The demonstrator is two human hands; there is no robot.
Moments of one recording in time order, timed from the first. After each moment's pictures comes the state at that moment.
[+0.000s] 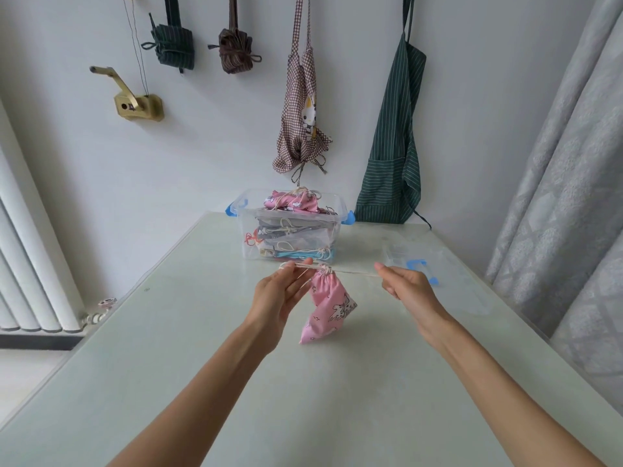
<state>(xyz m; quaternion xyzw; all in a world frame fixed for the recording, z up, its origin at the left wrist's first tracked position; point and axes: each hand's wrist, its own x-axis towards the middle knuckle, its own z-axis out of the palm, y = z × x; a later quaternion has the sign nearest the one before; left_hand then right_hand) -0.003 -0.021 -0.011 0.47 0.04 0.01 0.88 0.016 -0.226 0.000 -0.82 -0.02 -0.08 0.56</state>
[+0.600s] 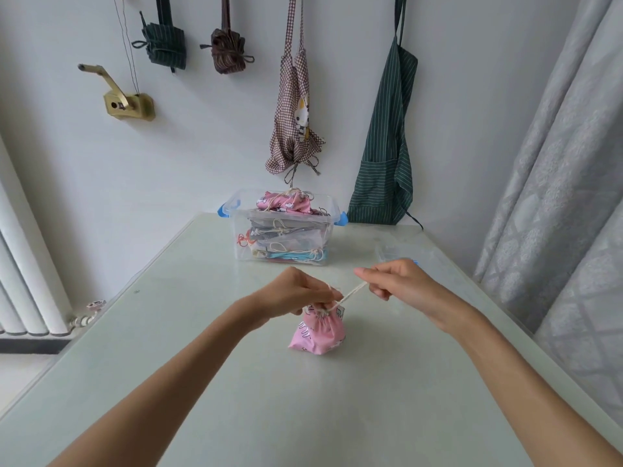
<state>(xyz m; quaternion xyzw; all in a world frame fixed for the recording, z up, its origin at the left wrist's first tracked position) 0.000 -0.027 0.016 0.84 -0.17 -0.10 0.51 -0.006 -0.229 0.040 -0.87 -0.12 0.04 0.47</state>
